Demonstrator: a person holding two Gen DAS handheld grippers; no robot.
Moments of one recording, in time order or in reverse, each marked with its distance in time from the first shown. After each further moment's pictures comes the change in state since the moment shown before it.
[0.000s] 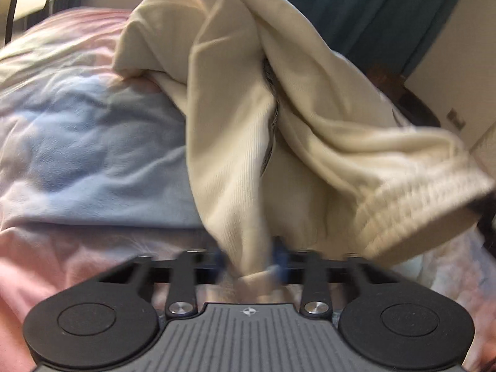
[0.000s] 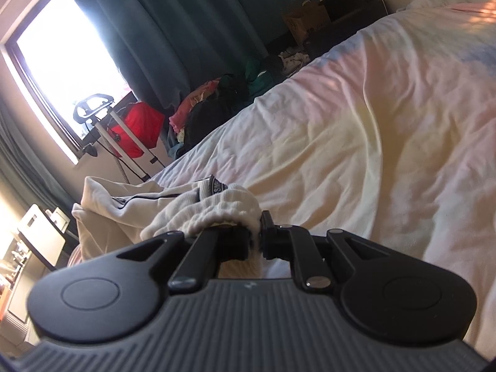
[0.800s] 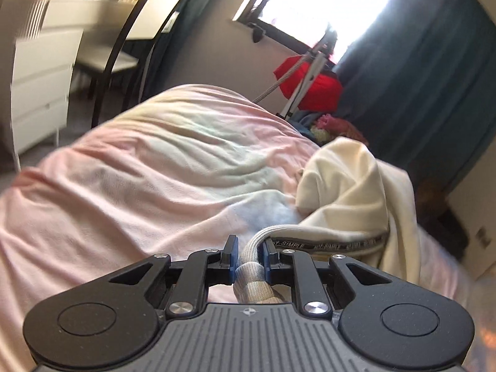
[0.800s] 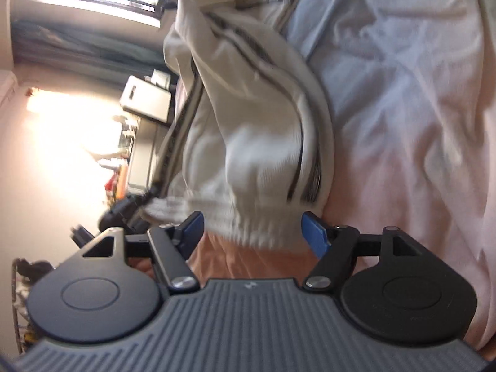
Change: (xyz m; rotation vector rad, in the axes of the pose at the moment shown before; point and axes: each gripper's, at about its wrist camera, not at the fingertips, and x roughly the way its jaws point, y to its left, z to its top) left arm -0.145 0.217 0.059 -0.246 -0.304 0.097; right arm -0.030 0.019 -0.110 0.183 0.686 0.455
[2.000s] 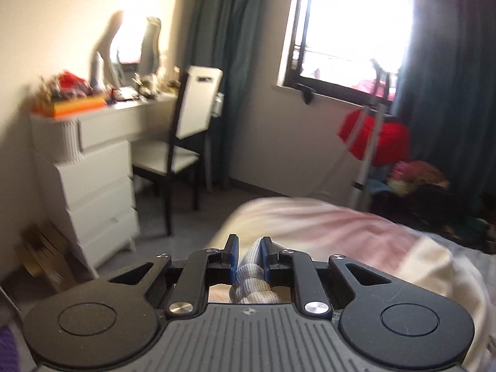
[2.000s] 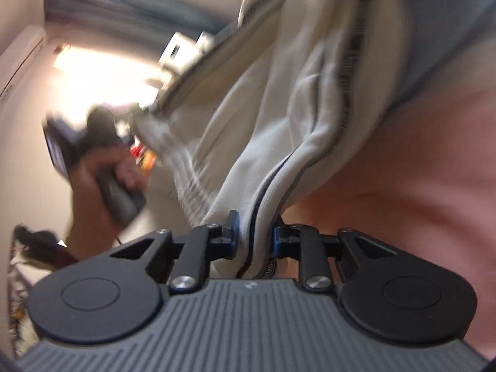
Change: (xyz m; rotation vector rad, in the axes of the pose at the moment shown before) left arm 0.028 0.003 0.192 0.256 -0.242 0.436; right arm 0.218 0.138 -0.074 -0.131 0.147 0.140
